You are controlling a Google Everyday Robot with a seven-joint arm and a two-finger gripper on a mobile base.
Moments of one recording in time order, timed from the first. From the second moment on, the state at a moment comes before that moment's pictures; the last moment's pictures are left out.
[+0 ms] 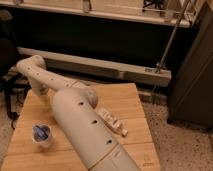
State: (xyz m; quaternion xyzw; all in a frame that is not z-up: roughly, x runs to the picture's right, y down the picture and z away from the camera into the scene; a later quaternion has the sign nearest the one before) arm -0.376 0.077 0.877 -0.39 -0.17 -0.33 0.84
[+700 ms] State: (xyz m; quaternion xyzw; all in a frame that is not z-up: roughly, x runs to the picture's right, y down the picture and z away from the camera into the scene) arm -0.377 0.078 0.878 -0.39 -0.17 -0.33 0.84
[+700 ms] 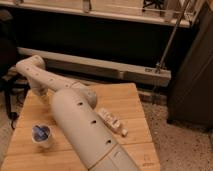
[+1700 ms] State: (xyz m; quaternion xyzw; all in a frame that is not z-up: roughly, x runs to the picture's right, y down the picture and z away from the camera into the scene) arm -0.281 0.046 0.925 -0.36 -0.11 -0.19 0.91
